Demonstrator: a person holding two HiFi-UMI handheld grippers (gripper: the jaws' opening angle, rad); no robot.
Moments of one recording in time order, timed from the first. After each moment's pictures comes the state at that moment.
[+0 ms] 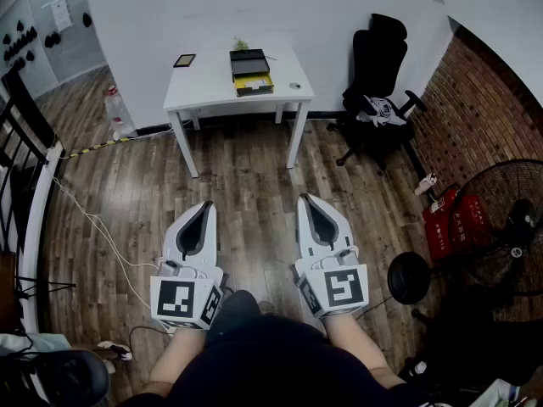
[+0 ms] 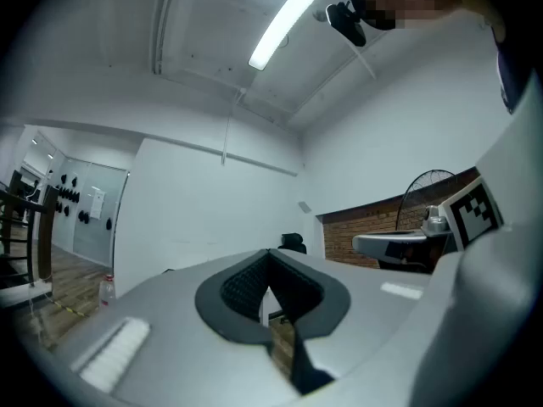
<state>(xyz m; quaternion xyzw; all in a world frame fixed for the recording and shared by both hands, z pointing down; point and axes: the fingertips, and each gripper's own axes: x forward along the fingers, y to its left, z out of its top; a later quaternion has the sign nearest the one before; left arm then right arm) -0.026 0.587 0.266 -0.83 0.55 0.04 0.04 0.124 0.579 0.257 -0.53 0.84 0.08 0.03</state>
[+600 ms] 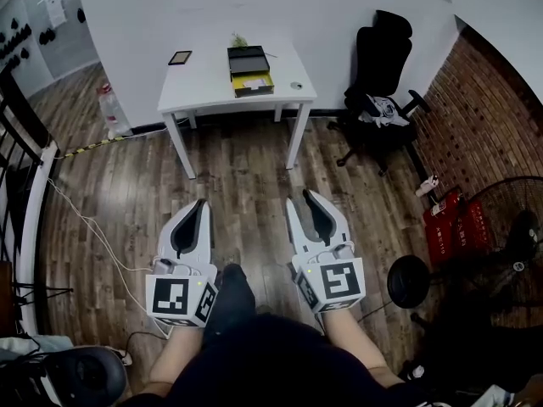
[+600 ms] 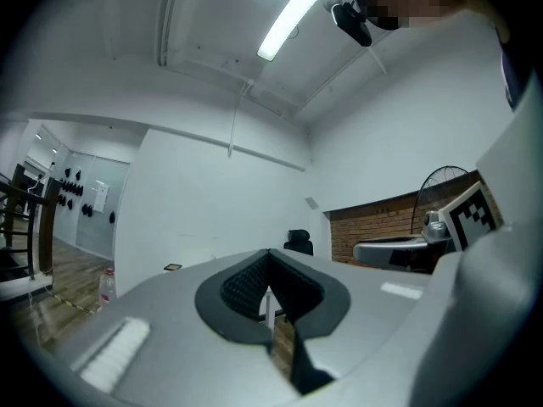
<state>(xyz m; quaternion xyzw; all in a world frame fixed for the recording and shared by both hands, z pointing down) -0.039 0.509 0.283 -0.83 0.56 0.04 0.01 0.119 0.497 0.289 -0.53 0.85 0.04 0.00</state>
